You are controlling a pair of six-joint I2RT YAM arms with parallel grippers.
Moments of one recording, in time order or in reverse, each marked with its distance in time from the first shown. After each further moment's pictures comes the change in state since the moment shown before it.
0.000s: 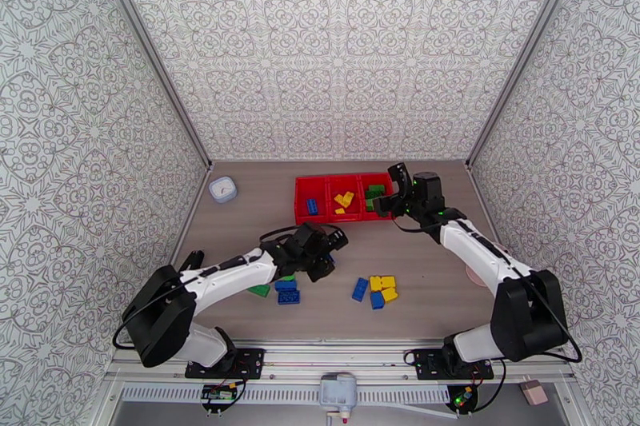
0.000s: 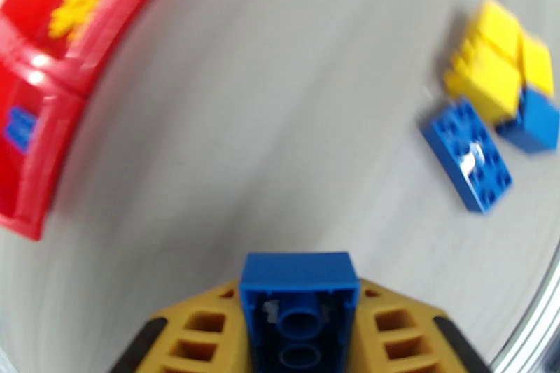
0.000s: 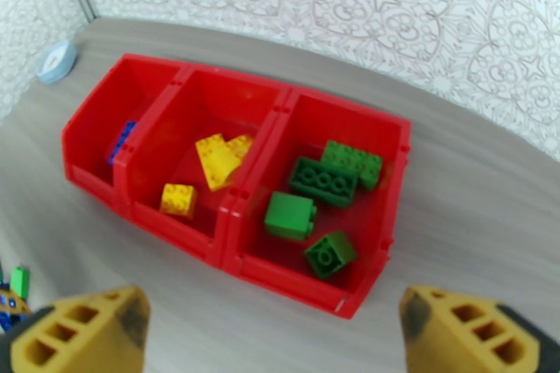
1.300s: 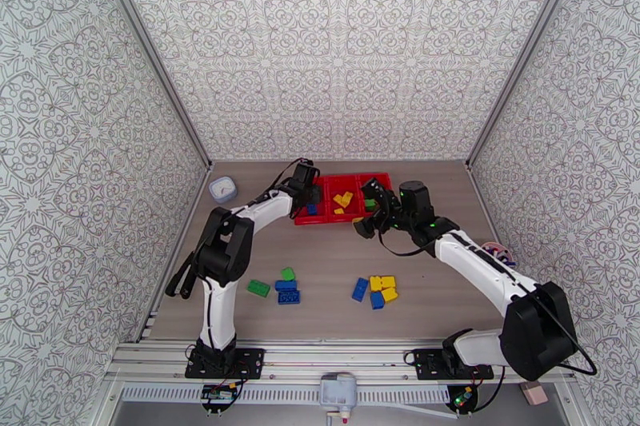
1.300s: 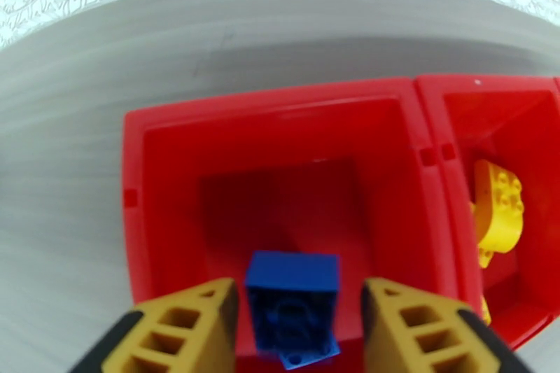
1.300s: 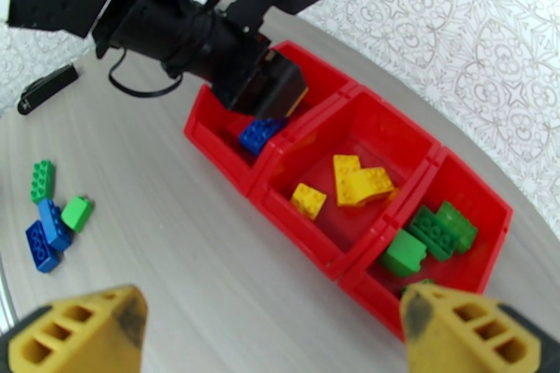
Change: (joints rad) left arm 0.323 0.607 0.648 0.045 -0.228 -0.441; right arm 0.151 -0.069 -0.032 -0.024 -0.151 -0.187
